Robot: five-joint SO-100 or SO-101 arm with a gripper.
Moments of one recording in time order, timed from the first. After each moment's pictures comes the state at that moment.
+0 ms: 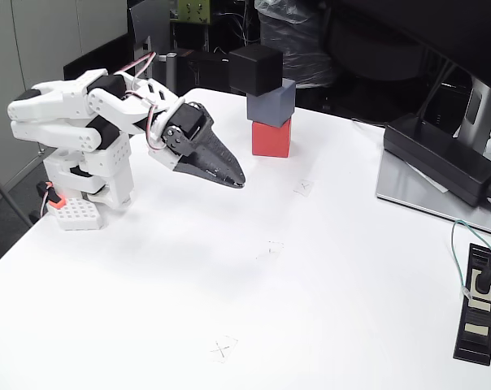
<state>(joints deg) -5.5 186.6 177.3 34.1 7.9</state>
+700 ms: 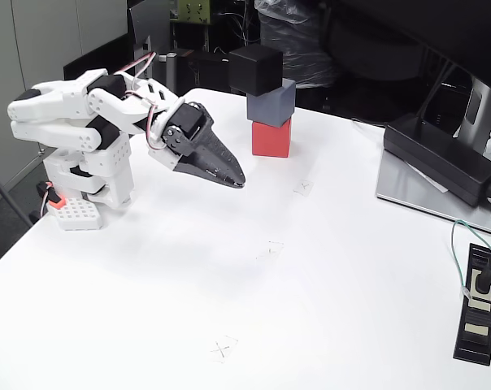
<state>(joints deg) -5.5 186.6 177.3 34.1 7.9</state>
